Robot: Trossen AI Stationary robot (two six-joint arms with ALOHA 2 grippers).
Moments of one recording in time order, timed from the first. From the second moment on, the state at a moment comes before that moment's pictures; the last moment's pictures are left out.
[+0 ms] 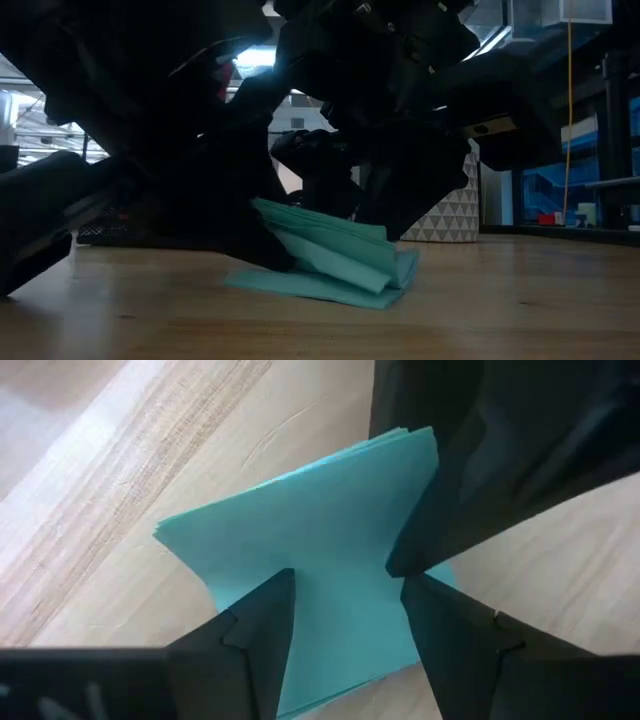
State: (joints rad) left arm -0.58 2.01 1.05 0.10 -0.58 0.23; right arm 0.30 2.17 1.43 -0.37 -0.20 -0.32
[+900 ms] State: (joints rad) left arm -0.58 2.01 1.05 0.26 -0.59 0.20; right arm 0.30 2.17 1.43 -0.36 -0.20 -0.32
